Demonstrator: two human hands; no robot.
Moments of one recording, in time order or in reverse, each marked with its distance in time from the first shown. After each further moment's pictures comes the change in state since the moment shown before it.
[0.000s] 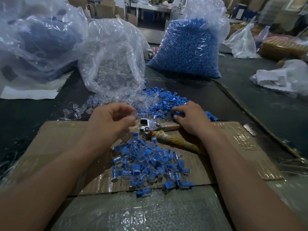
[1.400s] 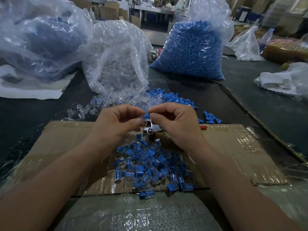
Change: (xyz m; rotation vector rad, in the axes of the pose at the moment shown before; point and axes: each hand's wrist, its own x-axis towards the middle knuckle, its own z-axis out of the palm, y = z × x) left_hand -0.004 0.009 0.003 -0.110 -0.108 -0.010; right_hand -0.058 -0.074 -0.016 0.909 0.115 -0.345
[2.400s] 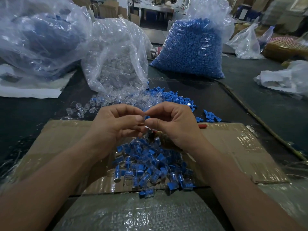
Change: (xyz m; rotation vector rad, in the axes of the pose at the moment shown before) left_hand 0.001 0.003 -0.002 -0.301 -0.069 -0.126; right_hand -0.001 0.002 0.000 0.144 -0.111 0.045
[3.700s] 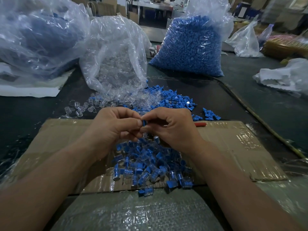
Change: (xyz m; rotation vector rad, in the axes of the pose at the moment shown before) left_hand 0.001 -0.003 -0.001 0.081 0.021 -0.081; right_hand -0.002 0.007 -0.001 -0.444 -0.021 -0.320
